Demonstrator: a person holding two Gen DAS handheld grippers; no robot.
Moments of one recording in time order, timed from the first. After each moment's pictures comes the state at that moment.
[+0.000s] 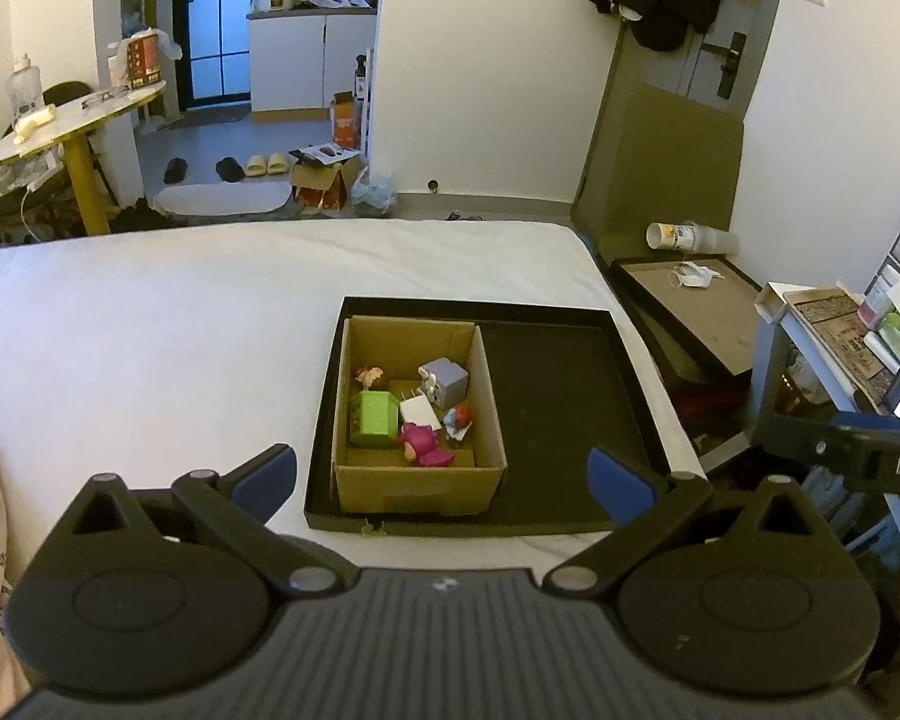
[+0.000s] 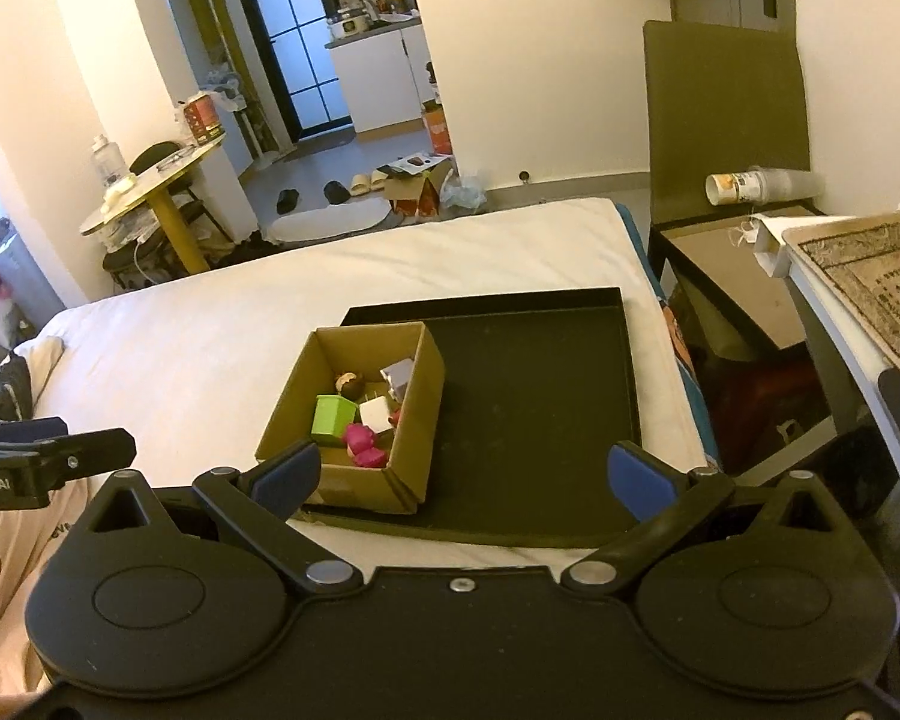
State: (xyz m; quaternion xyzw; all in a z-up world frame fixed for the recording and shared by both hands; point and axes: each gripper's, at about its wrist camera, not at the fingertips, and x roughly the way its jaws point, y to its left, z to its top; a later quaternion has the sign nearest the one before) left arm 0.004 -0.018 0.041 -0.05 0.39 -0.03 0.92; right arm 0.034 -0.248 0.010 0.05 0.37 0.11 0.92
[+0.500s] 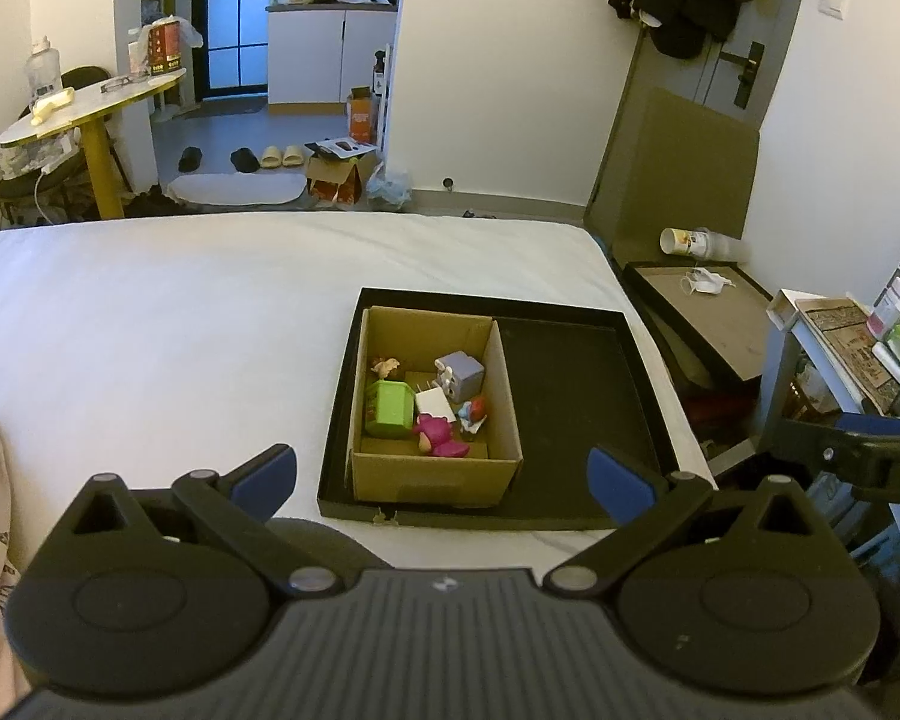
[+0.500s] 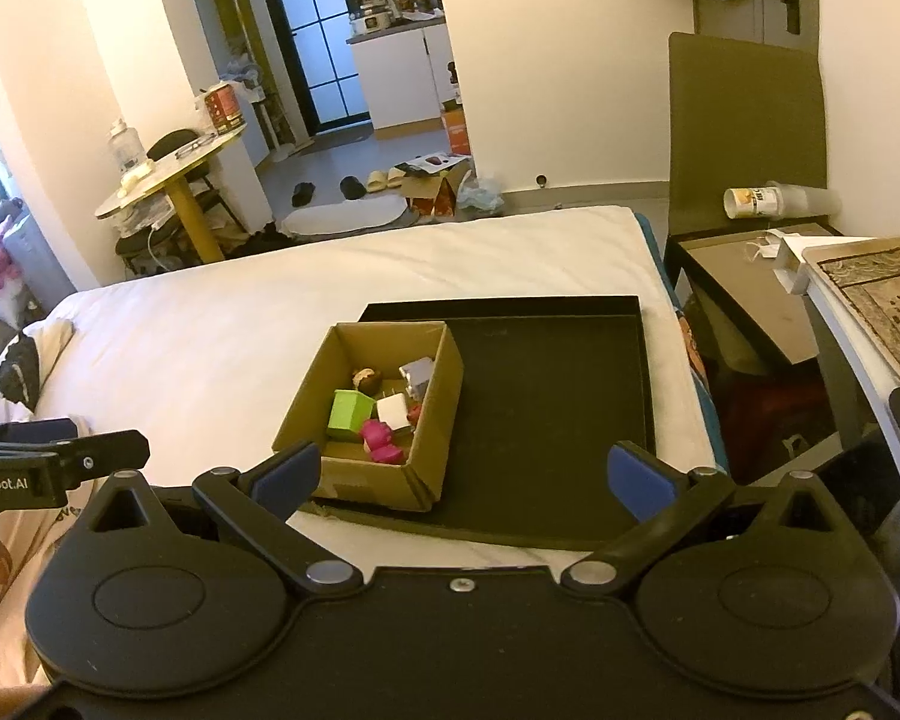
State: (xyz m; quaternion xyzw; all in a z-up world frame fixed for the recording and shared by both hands) left arm -0.003 -0.006 0.040 -0.06 0.39 -0.02 0.92; right arm 0.030 -0.235 0.012 0.04 0.37 0.13 0.92
